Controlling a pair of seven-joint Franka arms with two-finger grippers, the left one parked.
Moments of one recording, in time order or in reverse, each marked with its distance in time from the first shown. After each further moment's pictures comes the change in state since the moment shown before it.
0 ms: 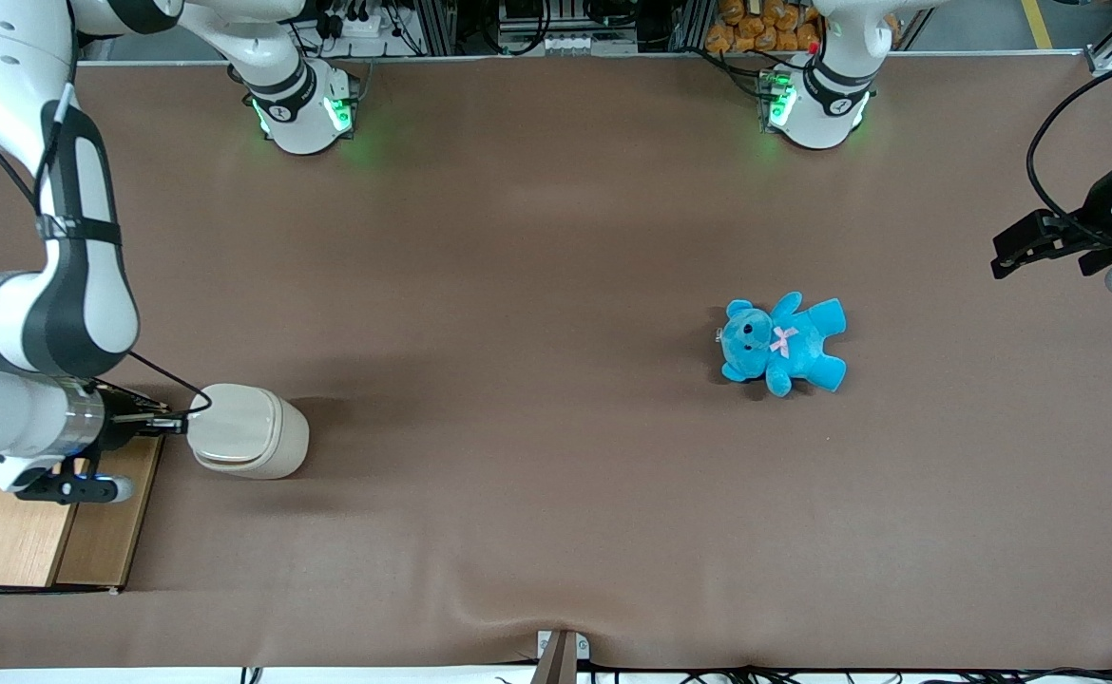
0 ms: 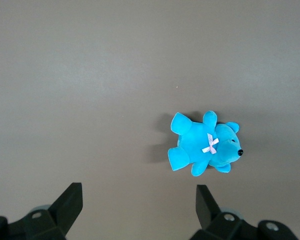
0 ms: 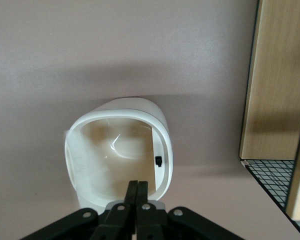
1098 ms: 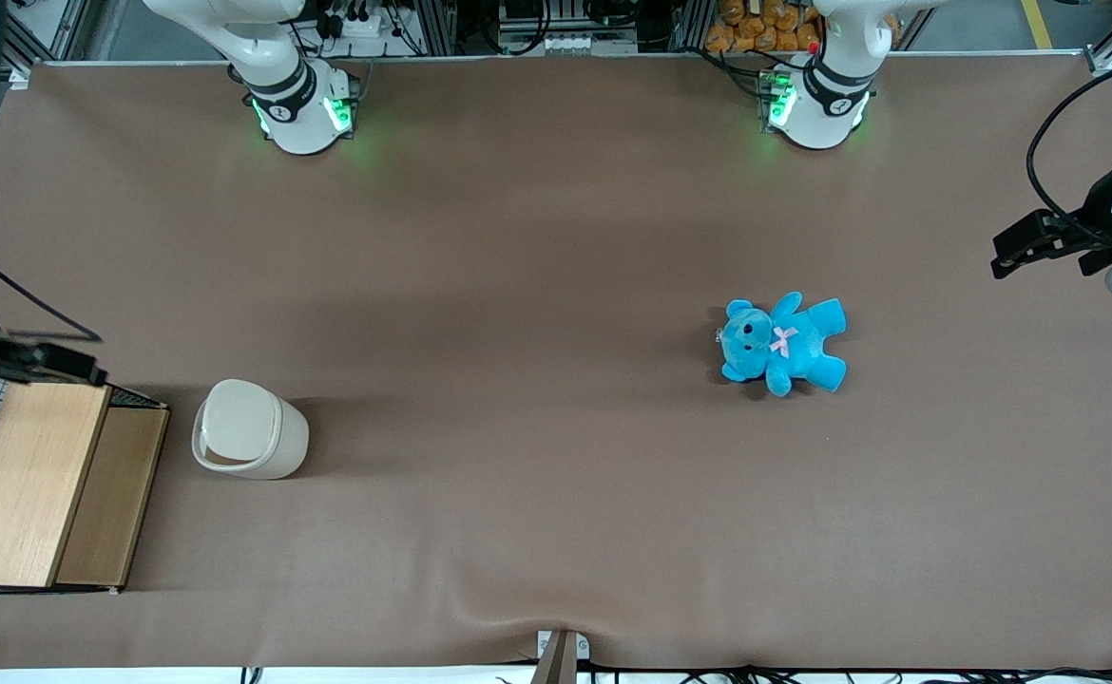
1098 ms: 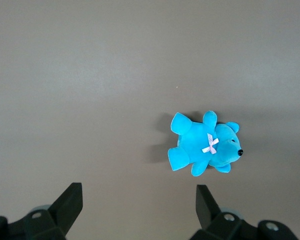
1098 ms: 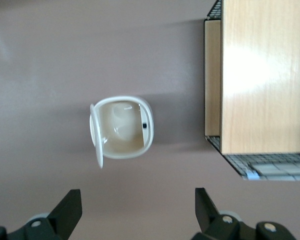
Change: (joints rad) arm -0.037 -0.261 -0.018 0.019 -0.002 -0.161 -0.001
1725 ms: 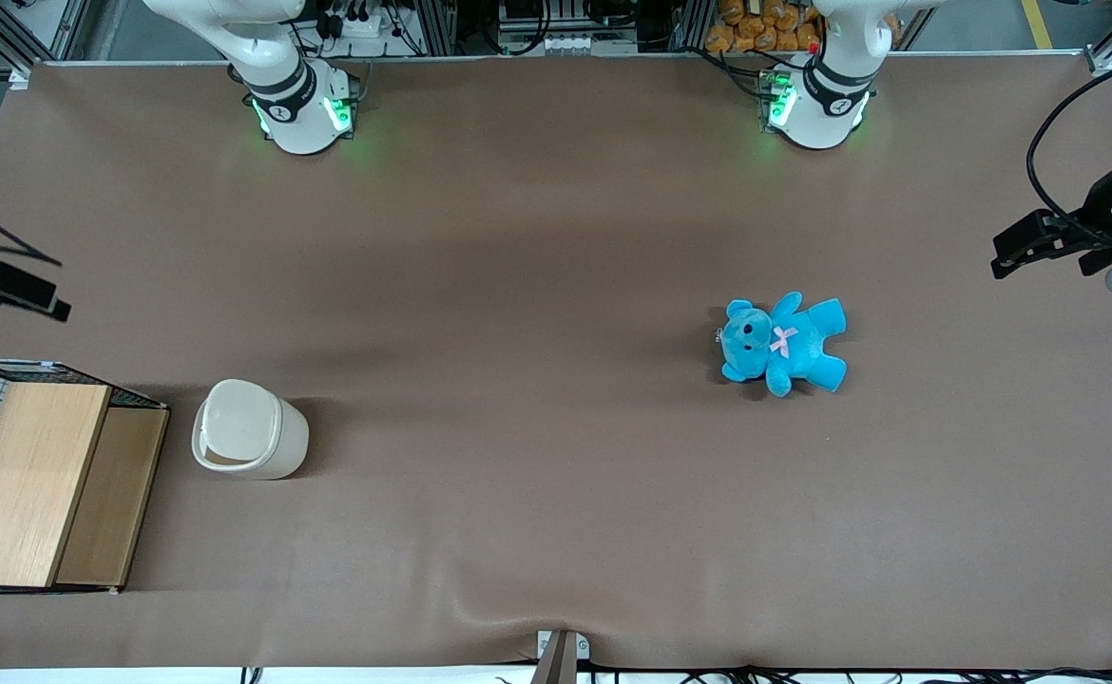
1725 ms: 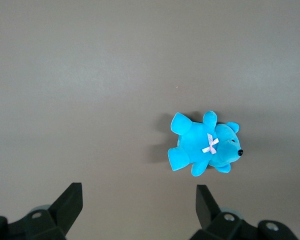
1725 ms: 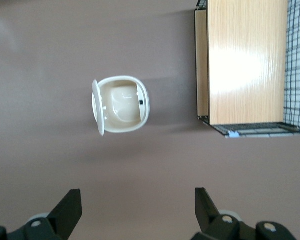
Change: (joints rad) arm -0.001 -0.200 -0.012 -0.162 -0.012 -0.020 0.000
